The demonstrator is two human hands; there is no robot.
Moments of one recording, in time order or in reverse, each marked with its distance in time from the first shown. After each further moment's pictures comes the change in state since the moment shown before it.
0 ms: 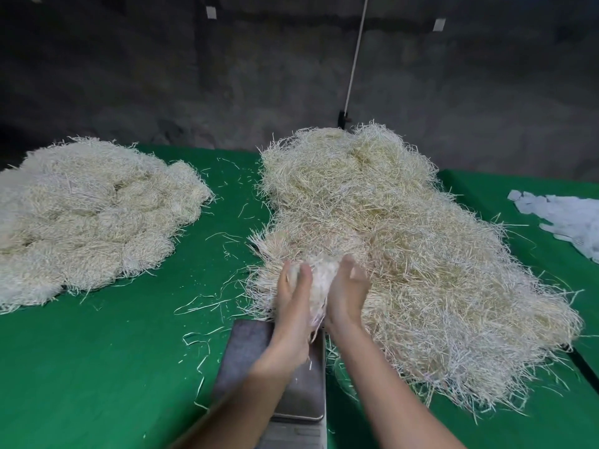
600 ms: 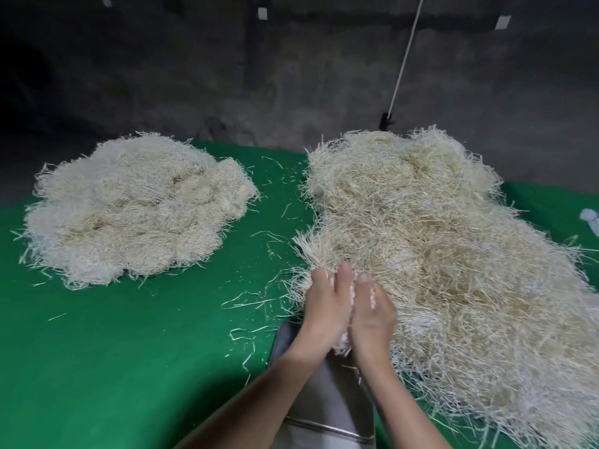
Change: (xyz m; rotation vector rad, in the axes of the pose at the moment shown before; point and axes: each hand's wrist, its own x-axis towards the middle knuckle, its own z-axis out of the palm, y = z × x) left_hand 0.024 0.029 -0.033 0.715 0.139 0.256; right_hand -0.030 0.034 0.028 -0.185 -0.074 -0.338
